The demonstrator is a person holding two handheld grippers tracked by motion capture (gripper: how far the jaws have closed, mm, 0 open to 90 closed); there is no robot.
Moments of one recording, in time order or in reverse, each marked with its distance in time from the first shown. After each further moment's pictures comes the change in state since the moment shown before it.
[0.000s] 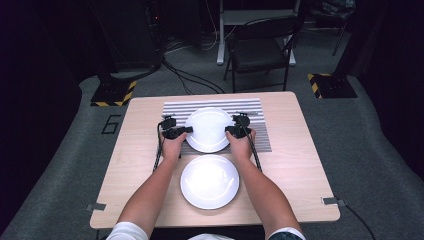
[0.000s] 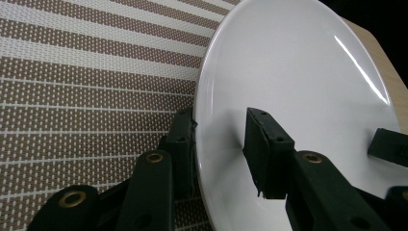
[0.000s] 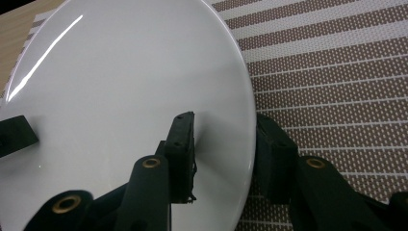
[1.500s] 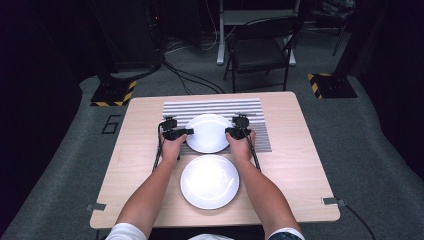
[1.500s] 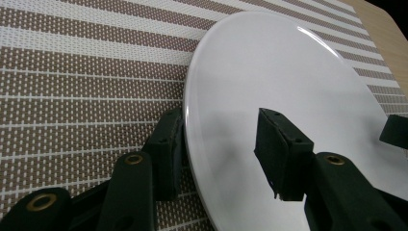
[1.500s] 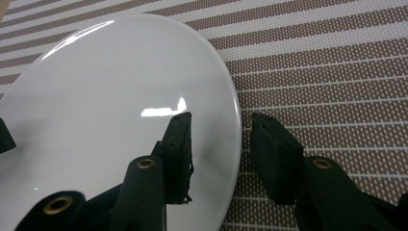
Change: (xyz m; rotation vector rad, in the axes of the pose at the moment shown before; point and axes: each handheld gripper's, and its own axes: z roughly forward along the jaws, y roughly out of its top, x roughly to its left) left arm 0.003 -0.003 0.003 0.038 0.027 0.040; right arm 0.000 -0.004 0.005 -0.005 -0.054 -0.033
